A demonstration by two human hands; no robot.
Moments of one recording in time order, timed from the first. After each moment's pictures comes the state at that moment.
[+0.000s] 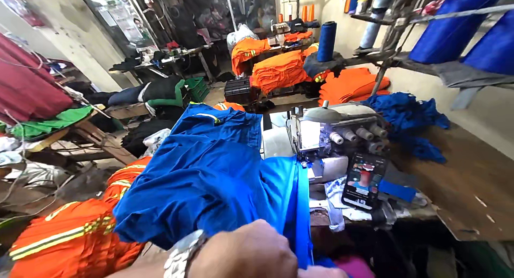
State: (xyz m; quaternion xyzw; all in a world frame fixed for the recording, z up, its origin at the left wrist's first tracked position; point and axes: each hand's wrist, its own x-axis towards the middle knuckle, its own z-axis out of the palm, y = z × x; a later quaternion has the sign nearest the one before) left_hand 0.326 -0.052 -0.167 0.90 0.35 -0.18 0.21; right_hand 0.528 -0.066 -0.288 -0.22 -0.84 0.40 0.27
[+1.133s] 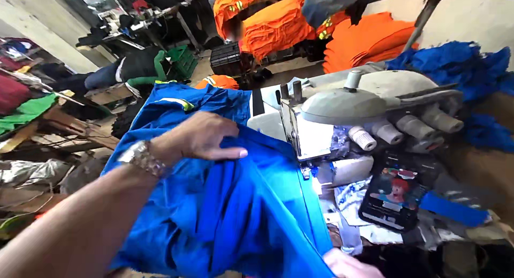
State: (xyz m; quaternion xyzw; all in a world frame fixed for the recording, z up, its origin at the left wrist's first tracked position) left_hand 0.169 0.165 -0.212 0.92 0.40 0.02 -0.02; right_hand 0.535 0.009 -0.344 -0.25 -0.67 0.54 0.44
